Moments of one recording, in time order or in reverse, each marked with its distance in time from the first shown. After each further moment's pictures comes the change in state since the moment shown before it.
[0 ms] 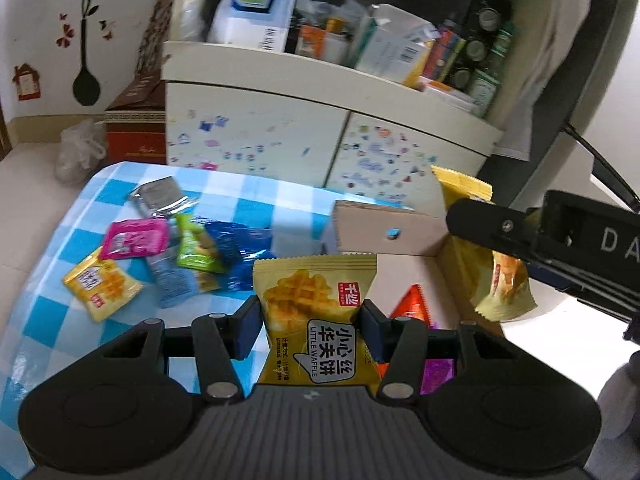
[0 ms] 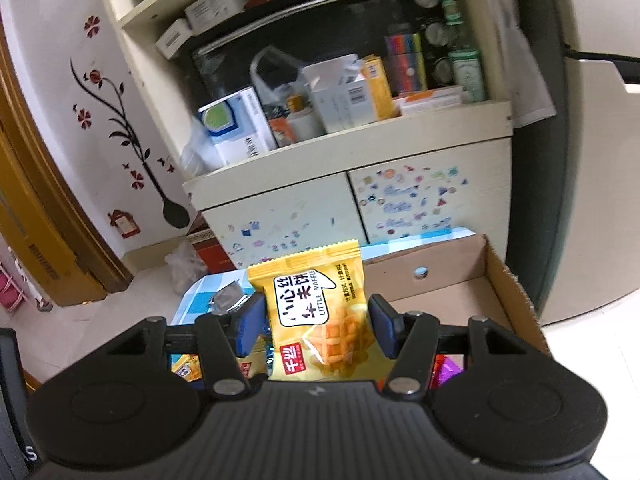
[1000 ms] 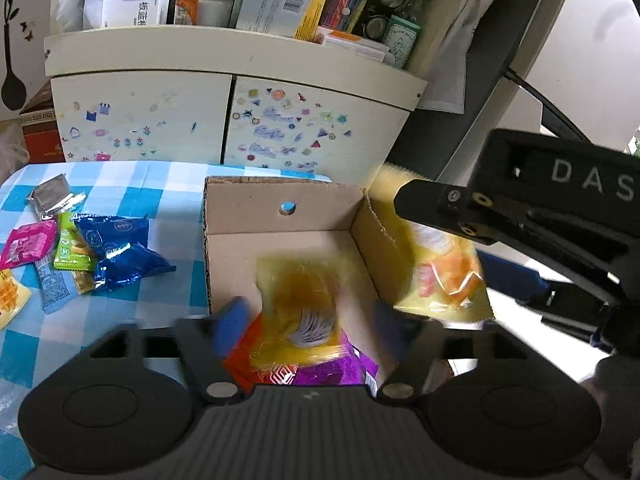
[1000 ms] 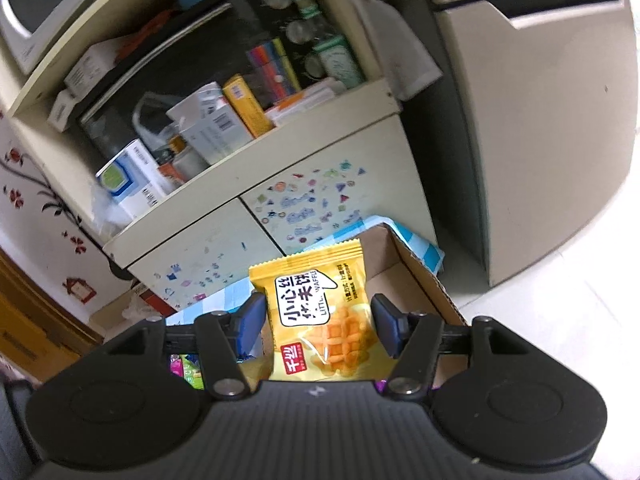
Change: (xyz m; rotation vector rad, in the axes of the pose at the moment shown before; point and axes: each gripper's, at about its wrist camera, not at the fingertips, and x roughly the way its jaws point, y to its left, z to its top) left arm 0.044 -0.084 0.002 0.082 0.073 -0.122; right arm -0.003 -0.082 0.009 0.285 -0.009 -0.128
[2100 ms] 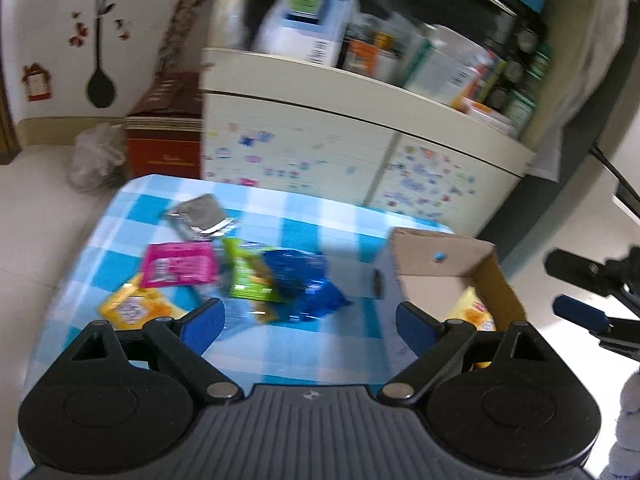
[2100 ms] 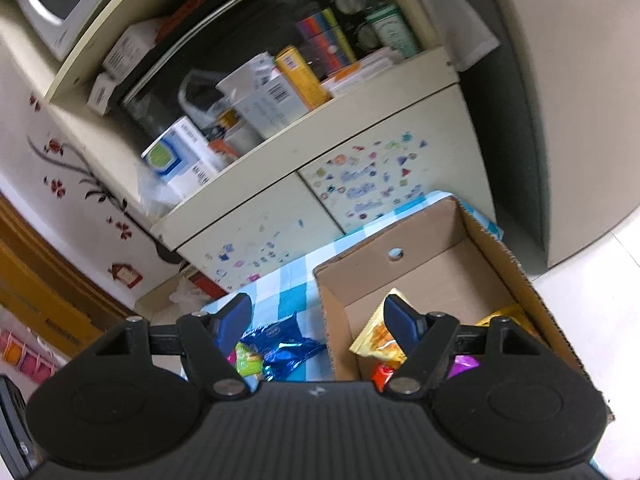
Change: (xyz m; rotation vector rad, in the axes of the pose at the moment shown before) left arm -0.061 0.150 0.014 -0.108 -0.072 0.150; right arm 0.019 0.026 -0.013 -0.021 0.061 0.160
